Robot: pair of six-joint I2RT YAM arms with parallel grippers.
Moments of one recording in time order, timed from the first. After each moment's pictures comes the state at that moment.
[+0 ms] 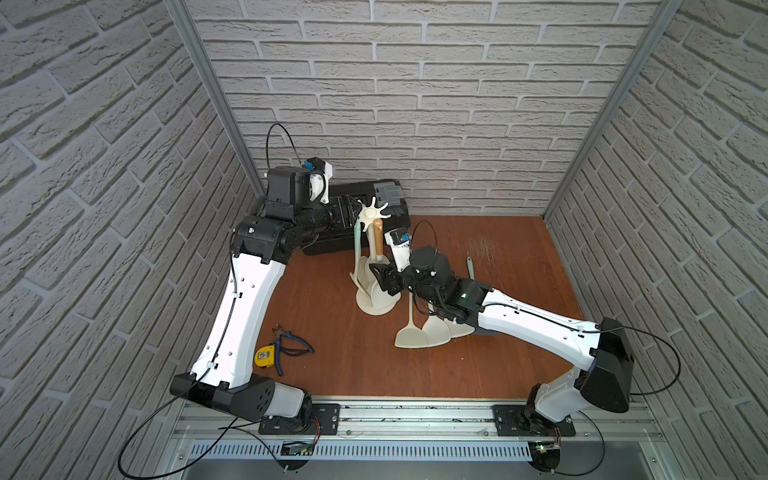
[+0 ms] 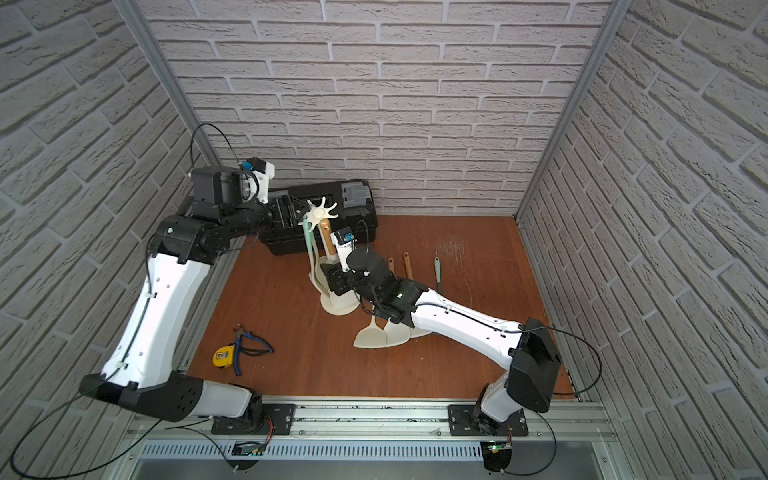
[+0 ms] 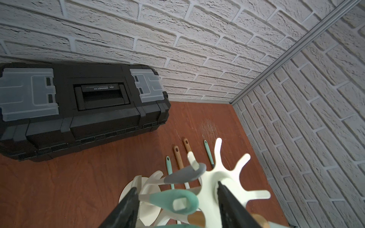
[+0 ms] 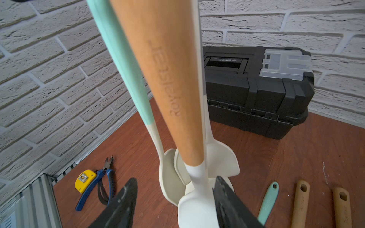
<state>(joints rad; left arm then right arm) -0.28 1.41 1.88 -0.96 0.28 -0.34 0.92 1.56 1.32 -0.10 0.23 0.27</state>
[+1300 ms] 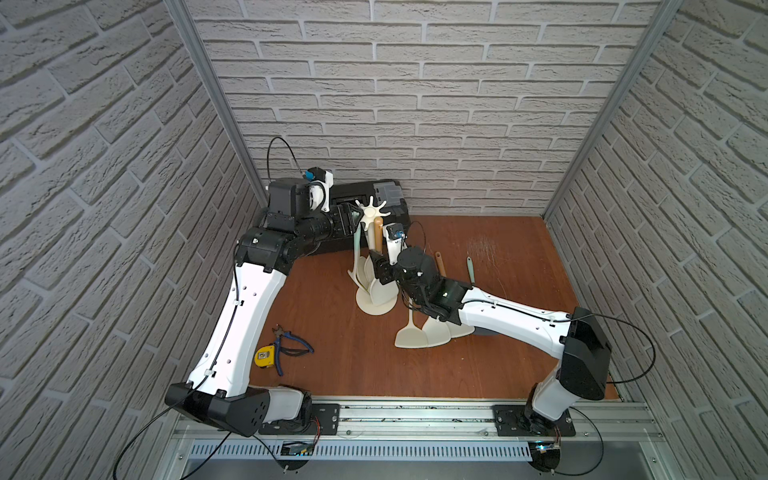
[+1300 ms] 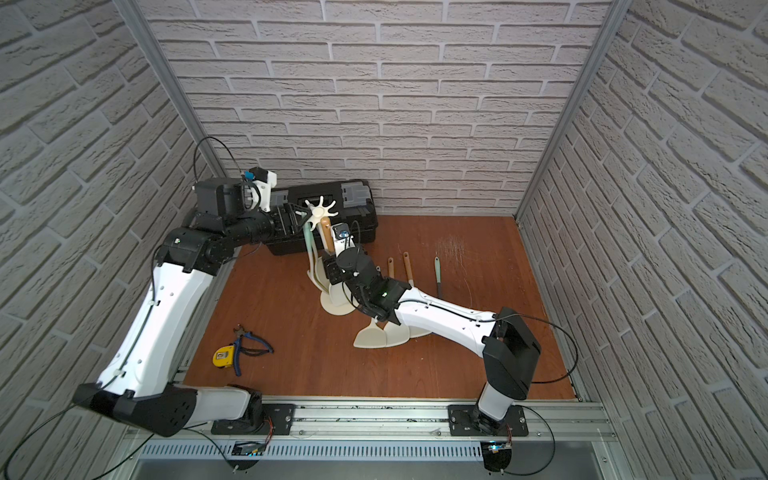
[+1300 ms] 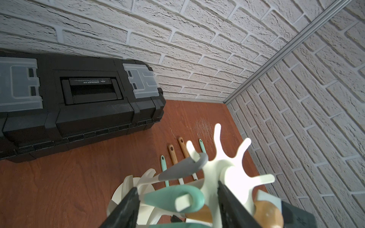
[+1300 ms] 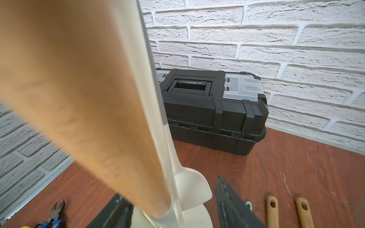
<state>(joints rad) -0.27 1.34 1.70 -0.84 0.32 -0.36 0.93 1.67 1.35 0.05 0.45 0.20</state>
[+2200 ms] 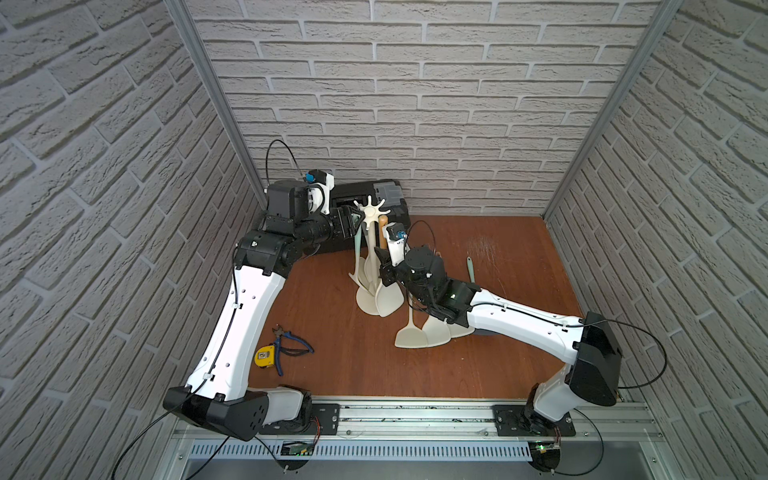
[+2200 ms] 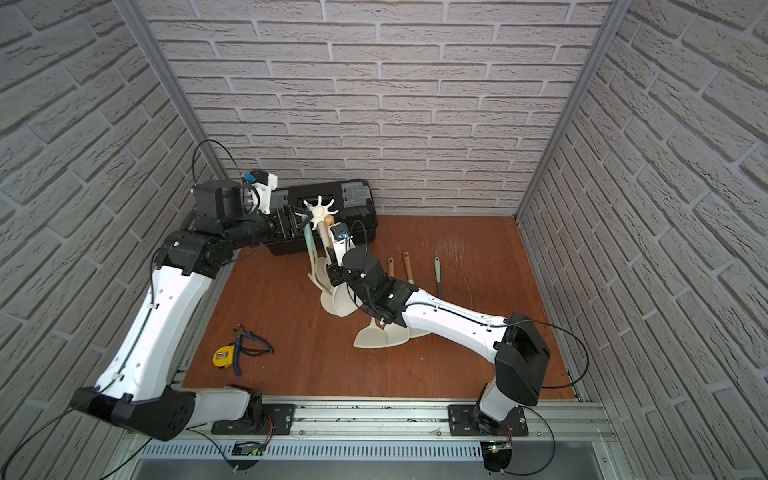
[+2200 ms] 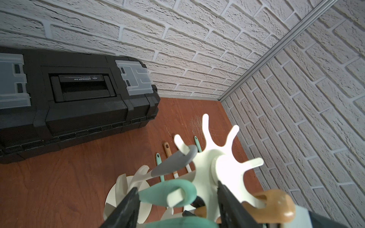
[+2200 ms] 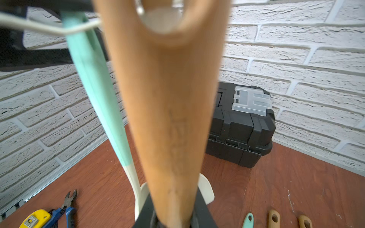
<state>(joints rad) -0.26 1.32 1.68 -0.83 0.35 -0.36 0.93 1.60 1.31 0.07 0.37 0.12</state>
